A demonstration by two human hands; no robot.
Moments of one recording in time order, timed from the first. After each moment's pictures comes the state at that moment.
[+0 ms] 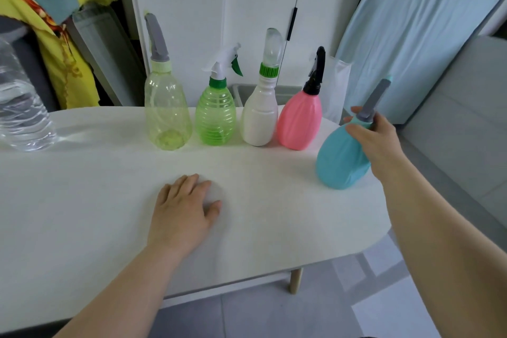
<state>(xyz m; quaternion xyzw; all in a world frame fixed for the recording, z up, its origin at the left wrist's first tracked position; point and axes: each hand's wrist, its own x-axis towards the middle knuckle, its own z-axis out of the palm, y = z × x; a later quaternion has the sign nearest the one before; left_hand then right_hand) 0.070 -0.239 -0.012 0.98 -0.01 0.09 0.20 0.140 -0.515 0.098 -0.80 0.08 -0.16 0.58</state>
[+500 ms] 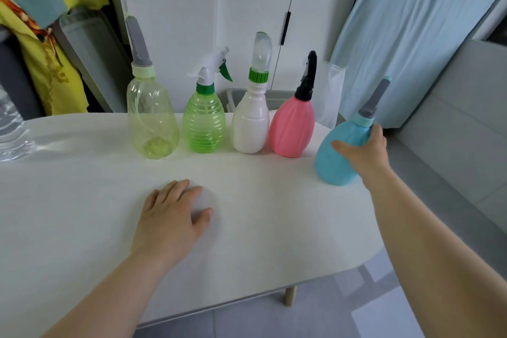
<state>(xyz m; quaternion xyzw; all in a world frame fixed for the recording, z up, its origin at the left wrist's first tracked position) 0.080 -0.242 -0.011 0.98 -0.01 0.08 0.20 0.167 -0.534 0.071 -0.85 0.19 -0.17 0.46</state>
